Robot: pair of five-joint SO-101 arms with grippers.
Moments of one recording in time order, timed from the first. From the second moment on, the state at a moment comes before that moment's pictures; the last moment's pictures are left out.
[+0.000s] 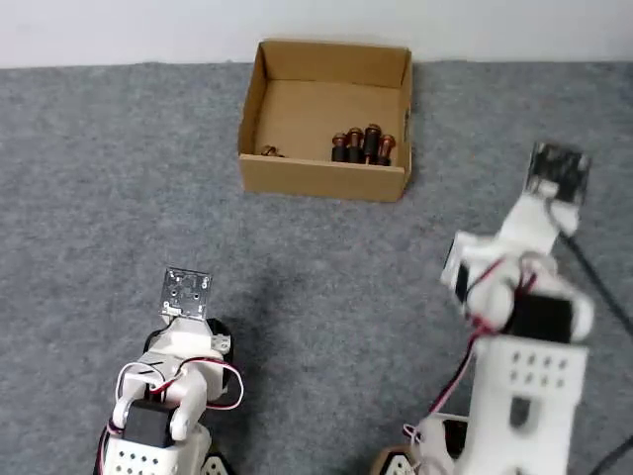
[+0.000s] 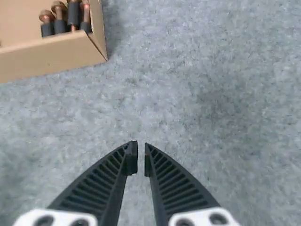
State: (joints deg) left arm 6.7 -102.2 96.9 69.3 10.4; right arm 5.4 -53.9 41.5 71.9 -9.1
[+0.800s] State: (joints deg) left arm 6.7 -102.2 96.9 69.3 10.4; right arm 6.2 -101.8 95.5 64.2 0.2
